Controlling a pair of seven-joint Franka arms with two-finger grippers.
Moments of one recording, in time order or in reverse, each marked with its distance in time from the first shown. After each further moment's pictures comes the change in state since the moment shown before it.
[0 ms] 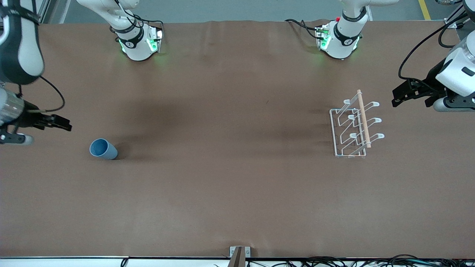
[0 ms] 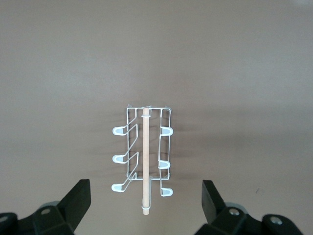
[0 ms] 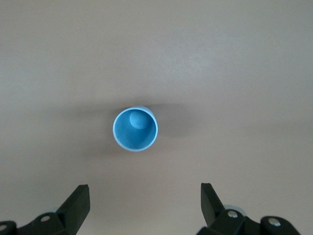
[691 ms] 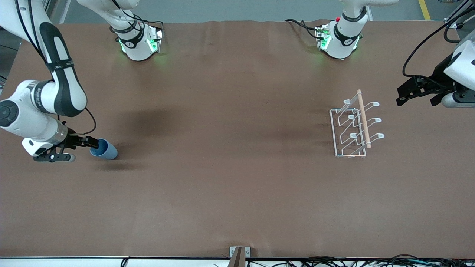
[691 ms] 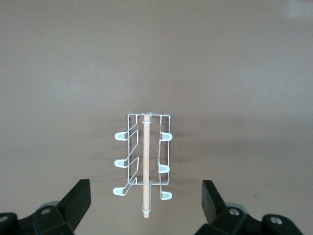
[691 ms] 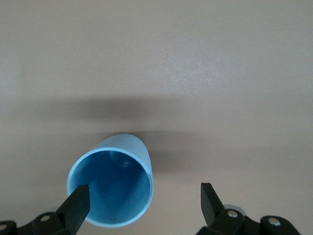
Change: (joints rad) left arm 0.001 -0.012 0.002 0.034 0.000 -0.012 0.000; right arm -0.003 0.195 -0.003 -0.147 0.000 0.380 -0.067
